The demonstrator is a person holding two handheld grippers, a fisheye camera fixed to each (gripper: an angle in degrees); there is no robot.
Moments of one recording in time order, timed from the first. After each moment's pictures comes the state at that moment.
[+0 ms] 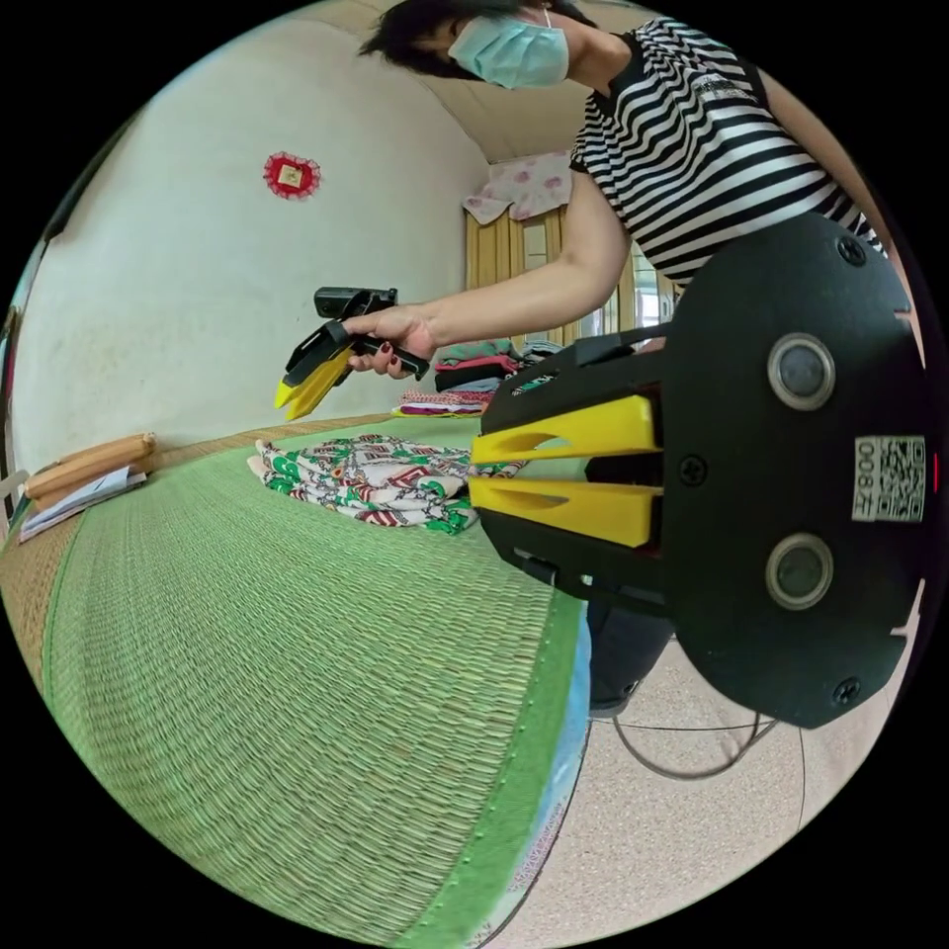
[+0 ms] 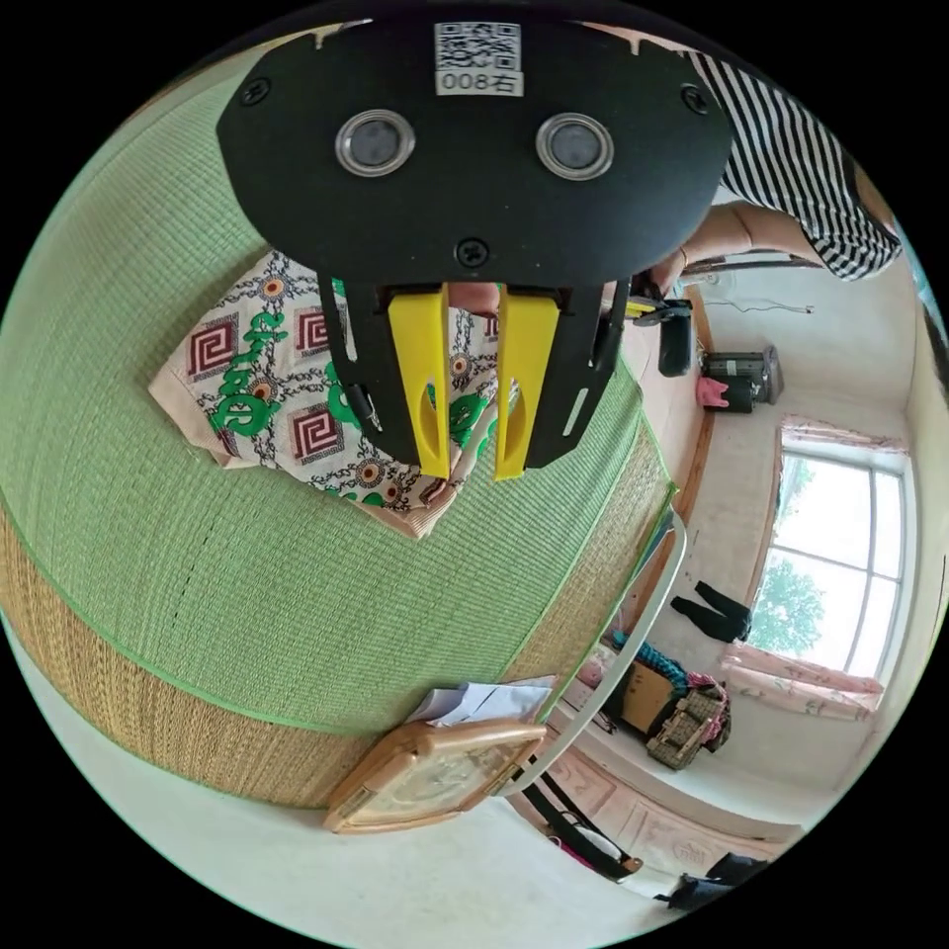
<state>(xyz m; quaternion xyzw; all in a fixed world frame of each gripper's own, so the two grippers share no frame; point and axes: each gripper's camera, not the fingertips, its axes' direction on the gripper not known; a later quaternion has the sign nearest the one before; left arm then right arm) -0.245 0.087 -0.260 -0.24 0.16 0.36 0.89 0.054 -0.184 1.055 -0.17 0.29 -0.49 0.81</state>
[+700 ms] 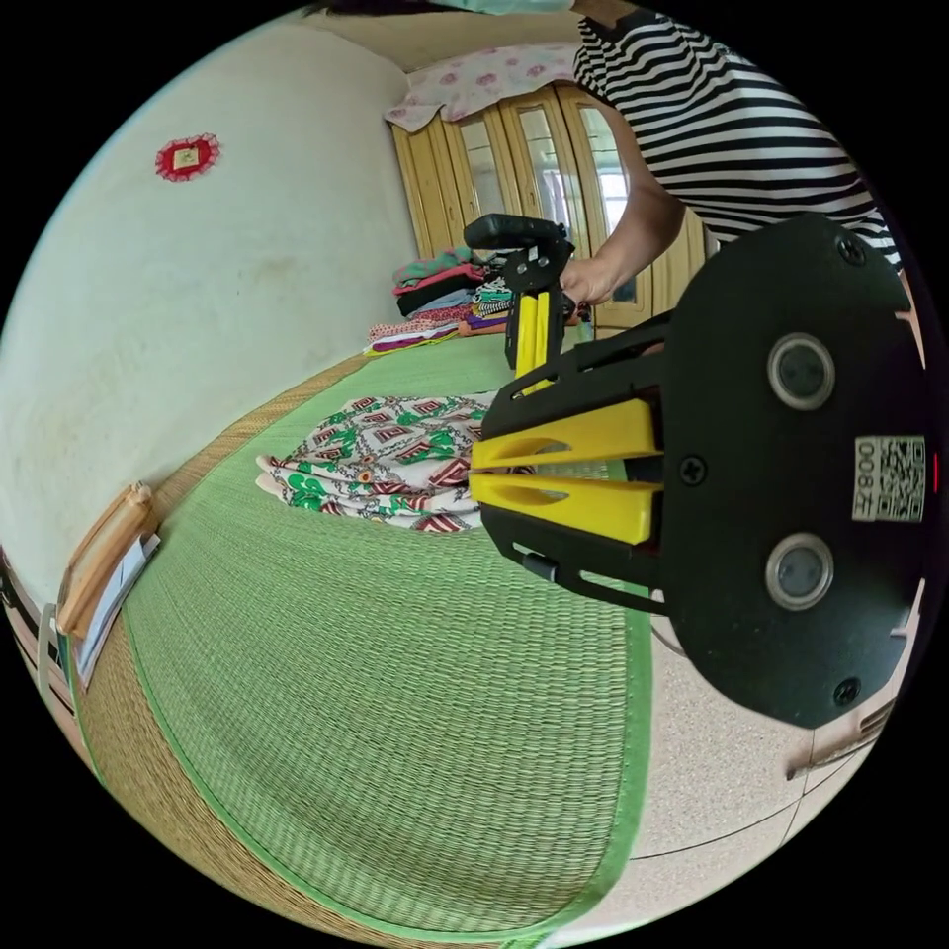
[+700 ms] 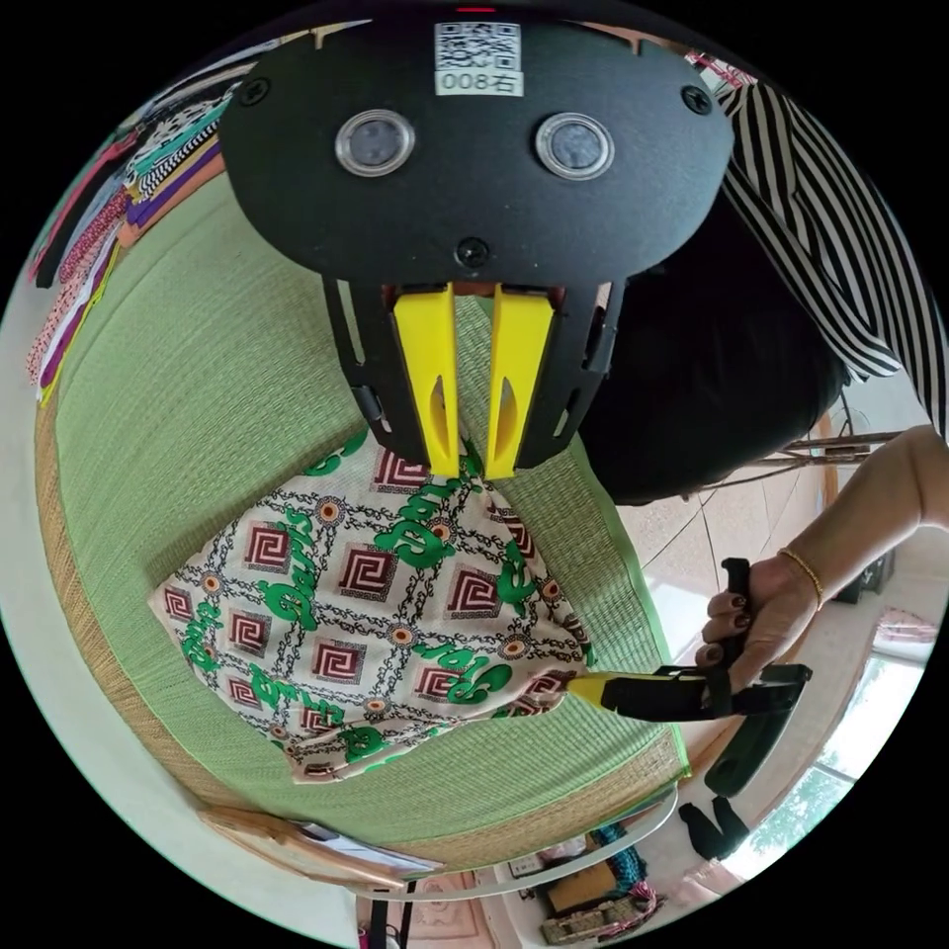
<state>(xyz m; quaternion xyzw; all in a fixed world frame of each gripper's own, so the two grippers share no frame) -0.148 0.183 -0.327 -0.18 0.03 0.48 0.86 0.332 -0.056 1.048 -0.23 0.48 -0.58 0.62</state>
